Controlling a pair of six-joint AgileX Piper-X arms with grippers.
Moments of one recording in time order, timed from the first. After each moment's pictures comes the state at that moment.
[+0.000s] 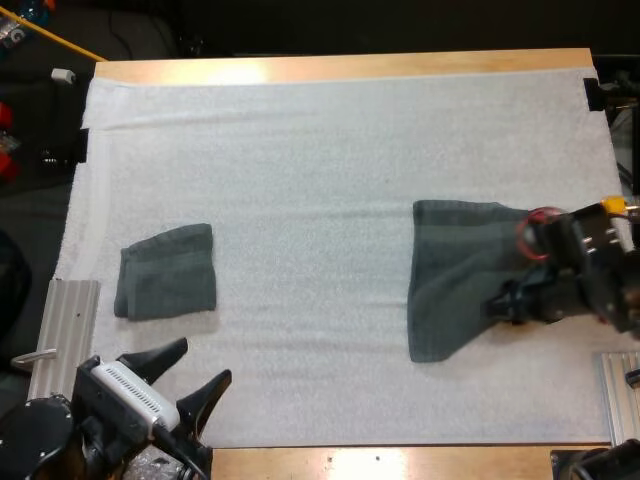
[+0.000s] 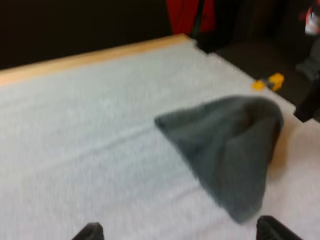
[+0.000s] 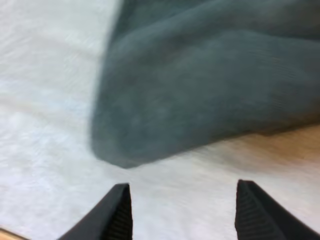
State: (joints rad) left arm -0.24 0.29 -0.96 1.26 0.42 -1.77; right arm 0.42 1.09 -0.97 1.21 -0.14 -1.71
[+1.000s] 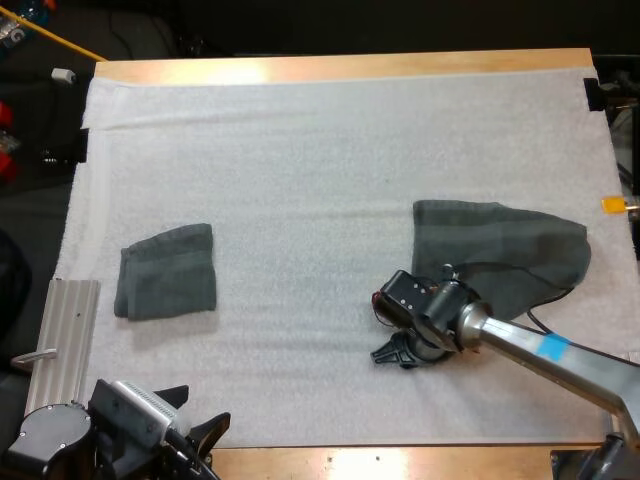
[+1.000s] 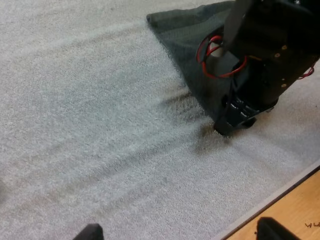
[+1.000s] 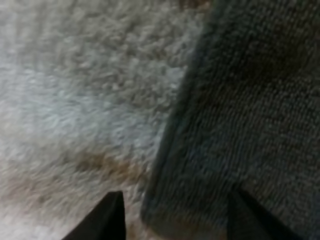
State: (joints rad) left arm -0.24 0.29 -0.96 1.51 0.42 -1.77; right arm 0.88 1.60 -0.90 0.90 0.06 -1.32
